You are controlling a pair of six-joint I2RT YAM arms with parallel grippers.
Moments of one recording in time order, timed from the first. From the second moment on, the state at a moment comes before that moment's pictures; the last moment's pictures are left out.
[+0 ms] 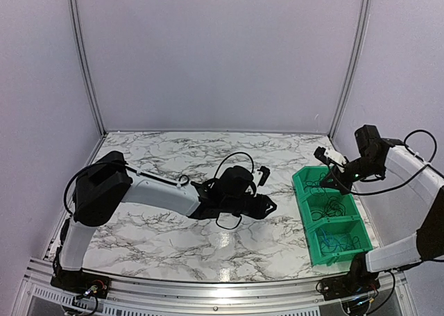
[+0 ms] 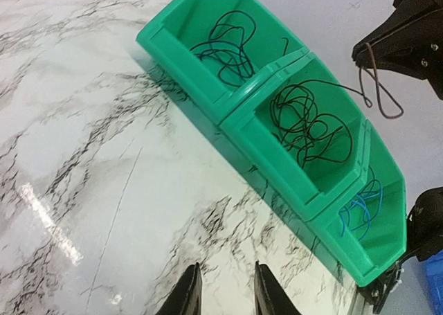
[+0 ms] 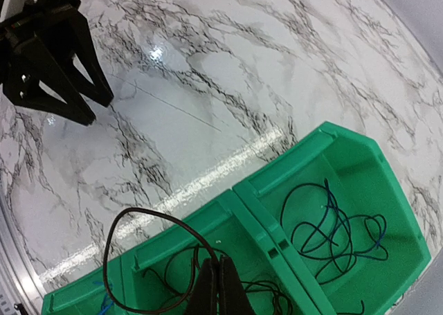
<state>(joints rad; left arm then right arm) -1.11 2.23 1.52 0.24 0.13 -0.58 0.01 1.25 1.00 -0.89 -0.55 -0.88</state>
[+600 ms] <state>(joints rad) -1.09 2.10 1.35 0.24 0.09 -0.55 -0.09 1.25 0.91 -0.95 -0.31 -0.97</state>
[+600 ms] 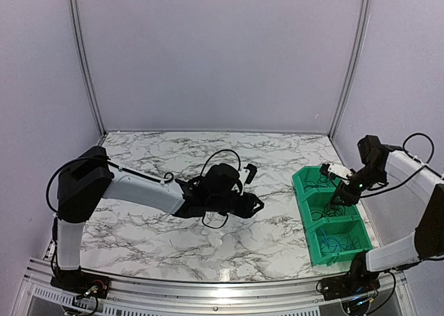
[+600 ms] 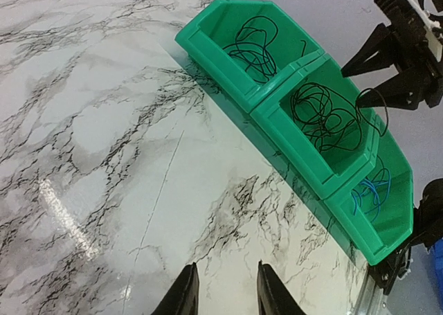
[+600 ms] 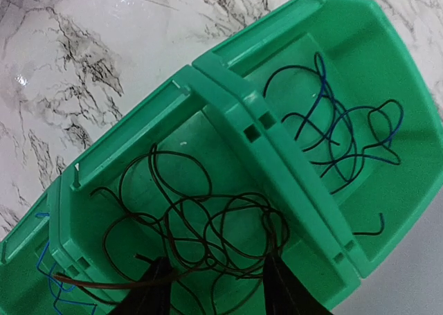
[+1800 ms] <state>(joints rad) -0.74 1.39 1.19 -0.42 -0.33 -0.19 0.10 1.27 1.22 -0.88 -0.63 -0.75</state>
